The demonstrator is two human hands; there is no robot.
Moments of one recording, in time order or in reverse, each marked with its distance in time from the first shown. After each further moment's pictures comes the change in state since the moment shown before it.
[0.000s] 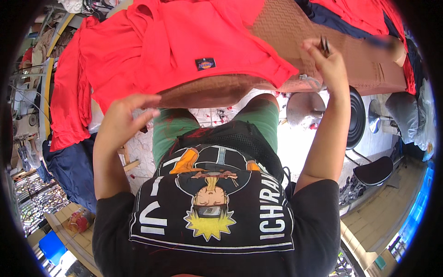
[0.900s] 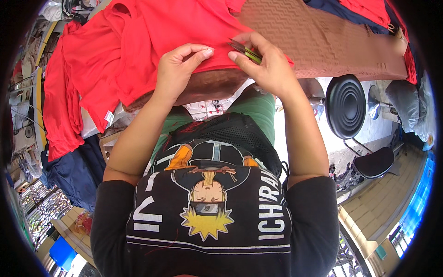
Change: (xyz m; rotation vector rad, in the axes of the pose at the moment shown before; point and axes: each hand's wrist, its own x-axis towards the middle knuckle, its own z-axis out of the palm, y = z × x) left_hand 0.138 0.026 0.102 -0.747 0.284 0.140; right_hand -0.030 -0.016 0.102 0.023 -0.248 -0.189
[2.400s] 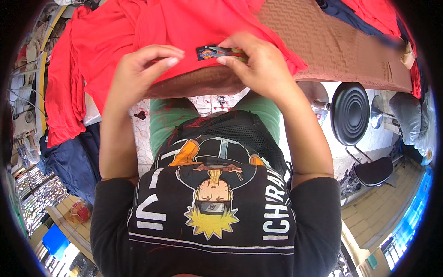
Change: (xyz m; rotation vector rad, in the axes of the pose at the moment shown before) left_hand -0.035 0.048 -0.086 0.309 -0.158 0.131; right_hand 0.008 -0.027 0.031 -0.150 -0.107 -0.253
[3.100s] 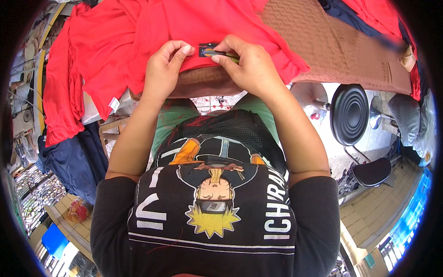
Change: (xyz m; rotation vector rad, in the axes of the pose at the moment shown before) left_hand 0.013 -0.053 0.055 -0.068 0.327 -0.130; right_hand 0.006 0.009 0.026 0.073 -0.006 0.103
